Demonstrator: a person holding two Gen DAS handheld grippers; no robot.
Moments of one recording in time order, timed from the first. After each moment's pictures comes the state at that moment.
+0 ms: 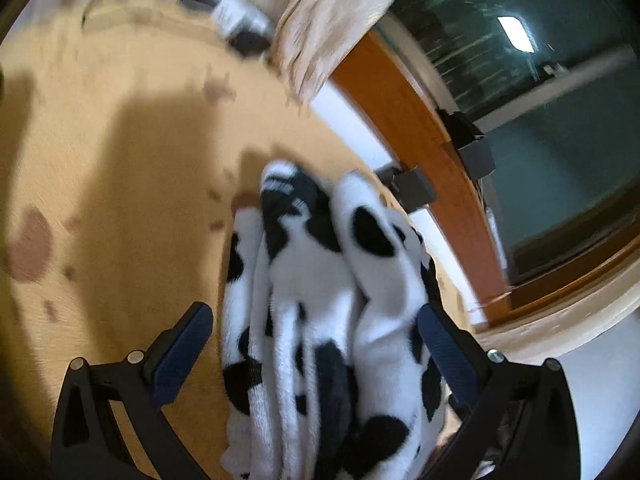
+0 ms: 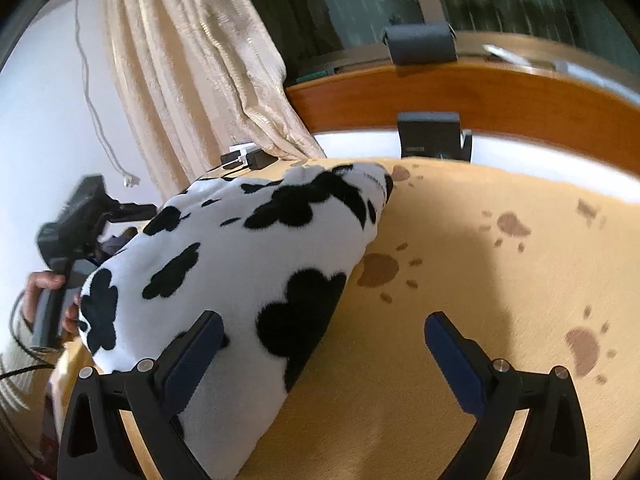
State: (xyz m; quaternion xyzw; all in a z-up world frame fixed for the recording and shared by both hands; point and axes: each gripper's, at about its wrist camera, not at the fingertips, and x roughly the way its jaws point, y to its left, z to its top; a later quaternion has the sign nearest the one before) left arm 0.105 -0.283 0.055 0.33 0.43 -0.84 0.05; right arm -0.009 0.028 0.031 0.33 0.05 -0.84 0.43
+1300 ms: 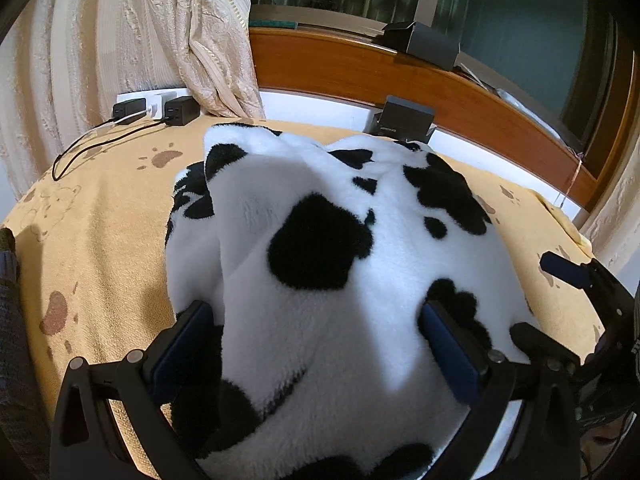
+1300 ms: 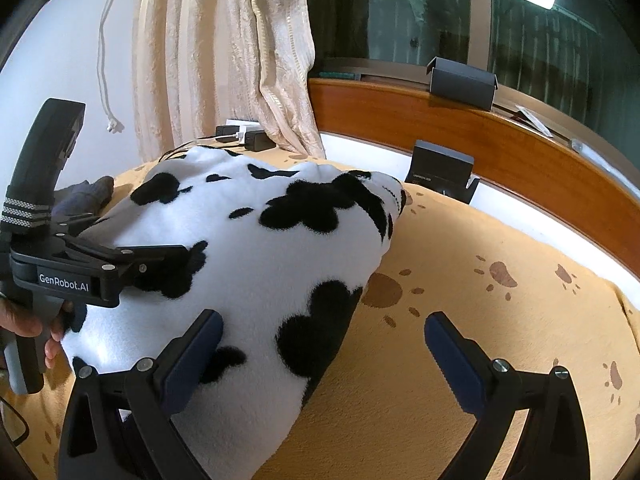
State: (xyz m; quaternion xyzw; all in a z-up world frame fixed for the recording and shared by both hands) left arm 0.079 -0.175 0.055 0.36 0.14 -0.91 0.12; right arm 0.016 -0.011 0.028 0.28 0.17 -0.86 0.39
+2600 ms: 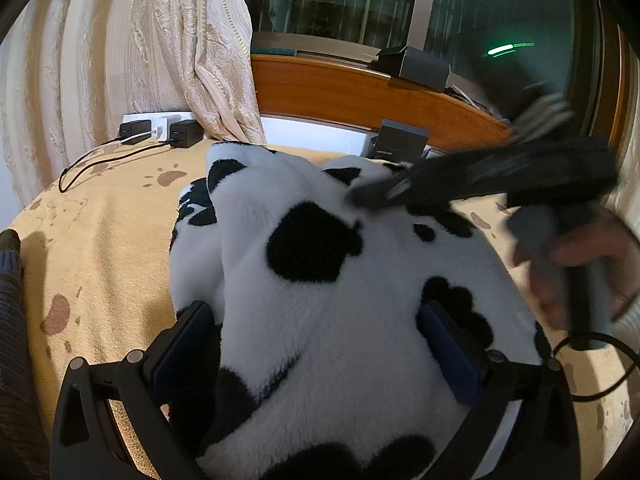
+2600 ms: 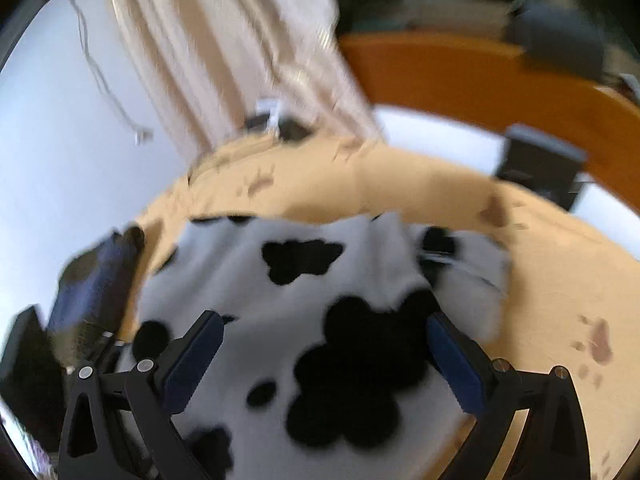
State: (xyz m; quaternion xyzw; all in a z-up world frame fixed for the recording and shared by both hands) left arm 0.092 -0.170 0.056 0.31 0.13 -0.93 0.12; right arm -0.083 -0.132 0.044 0.44 0.14 -0.75 0.47
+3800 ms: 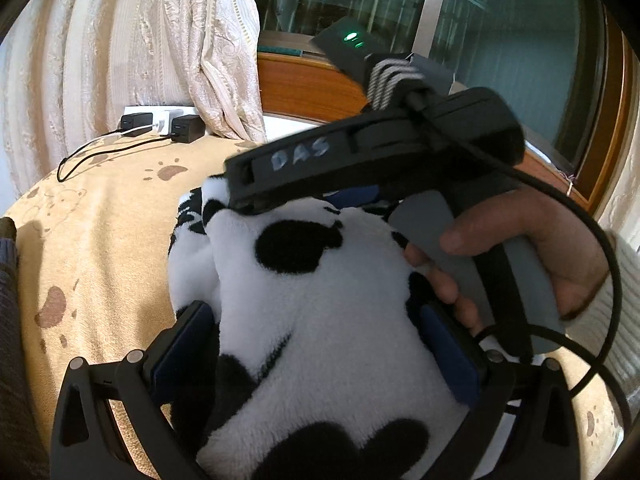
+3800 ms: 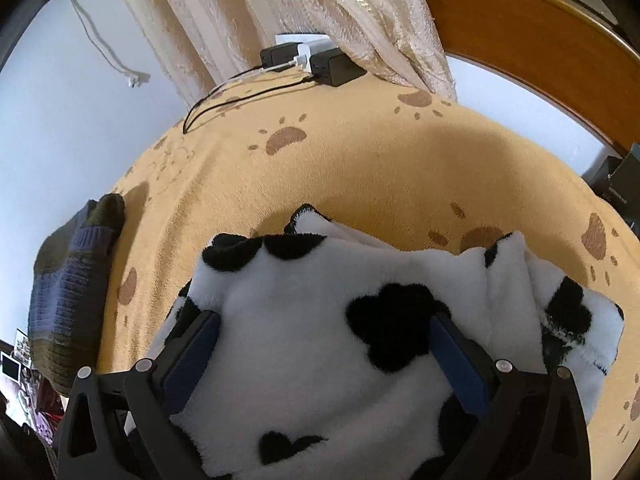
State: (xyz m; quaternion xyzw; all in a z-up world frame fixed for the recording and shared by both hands) left arm 0.097 -0.175 0.054 0.30 0.16 -0.93 0.12; right arm -0.081 -0.224 0.018 0.49 0.18 -0.70 0.48
